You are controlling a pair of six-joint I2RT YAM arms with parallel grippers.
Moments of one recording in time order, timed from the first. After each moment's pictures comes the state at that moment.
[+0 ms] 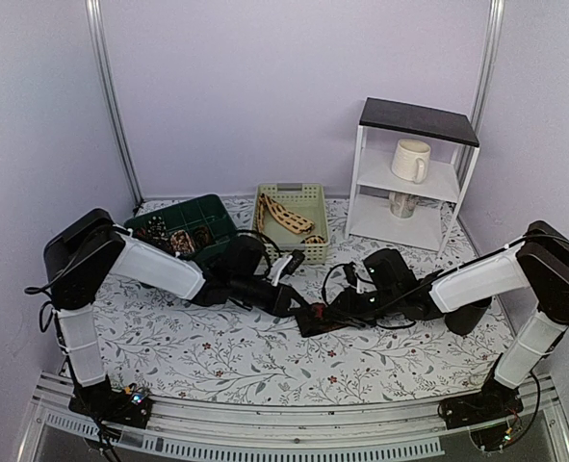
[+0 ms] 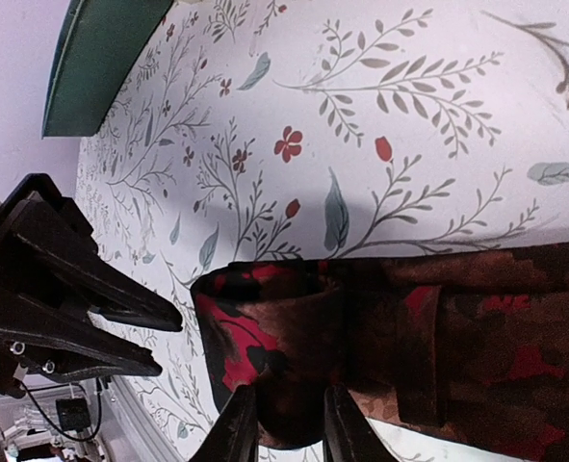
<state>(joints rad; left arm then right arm) -0.86 1.94 0.99 0.31 0.54 -0.44 0.80 1.66 0.70 0.23 -0.31 0.89</state>
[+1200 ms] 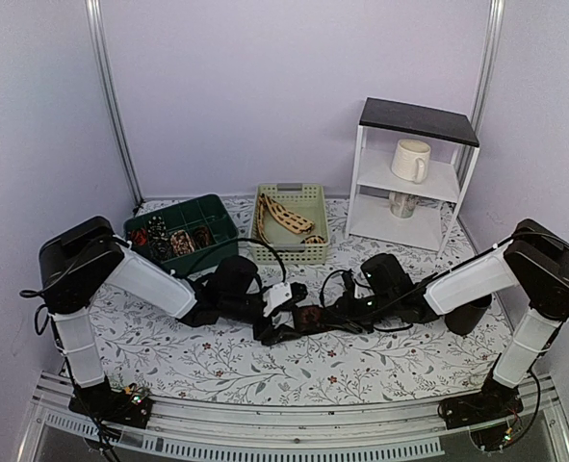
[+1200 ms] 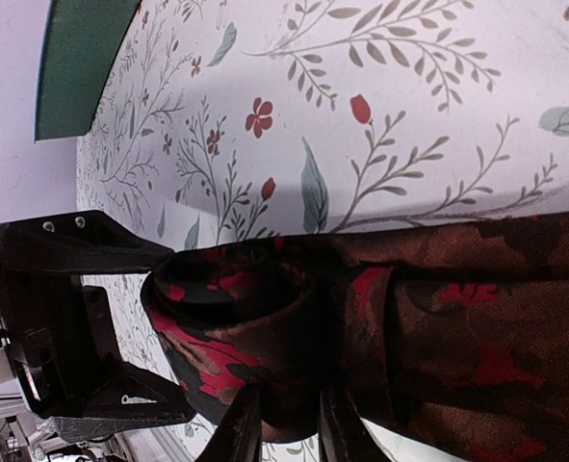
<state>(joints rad) -0.90 1.89 0.80 0.46 0.41 0.32 0.80 1.72 0.69 0.27 -0.36 0.97</state>
